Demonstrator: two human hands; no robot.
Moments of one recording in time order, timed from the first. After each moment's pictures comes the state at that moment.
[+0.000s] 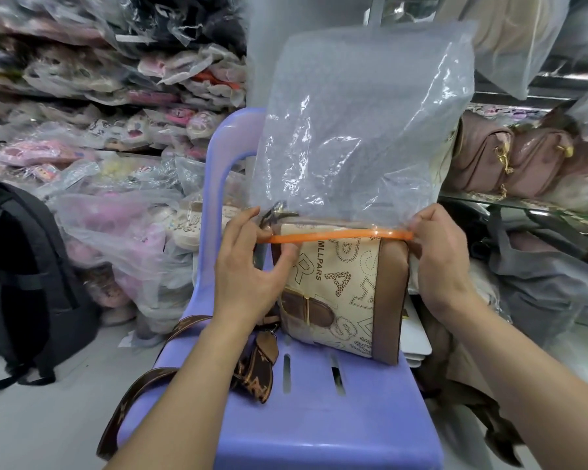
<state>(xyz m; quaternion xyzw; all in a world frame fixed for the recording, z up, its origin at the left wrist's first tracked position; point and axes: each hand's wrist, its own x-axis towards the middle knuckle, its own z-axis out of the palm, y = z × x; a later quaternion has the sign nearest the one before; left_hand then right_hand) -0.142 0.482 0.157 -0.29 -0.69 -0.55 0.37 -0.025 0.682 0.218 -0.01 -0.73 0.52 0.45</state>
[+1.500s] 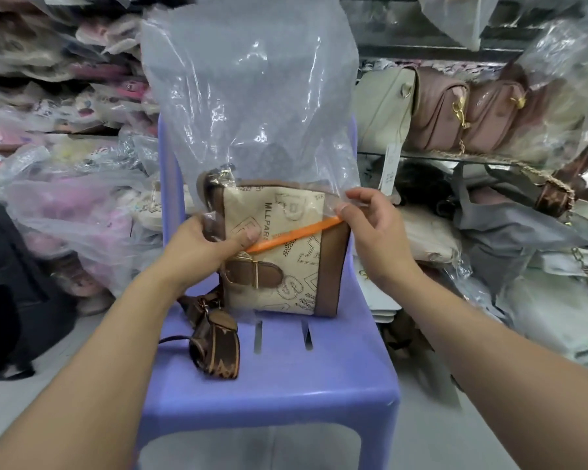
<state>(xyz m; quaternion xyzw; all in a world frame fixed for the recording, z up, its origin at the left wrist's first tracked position) -0.143 0.457 0.177 -0.21 -0.82 -0.53 0.01 -0.031 0.688 0.179 -0.03 -0.74 0.55 0.39</state>
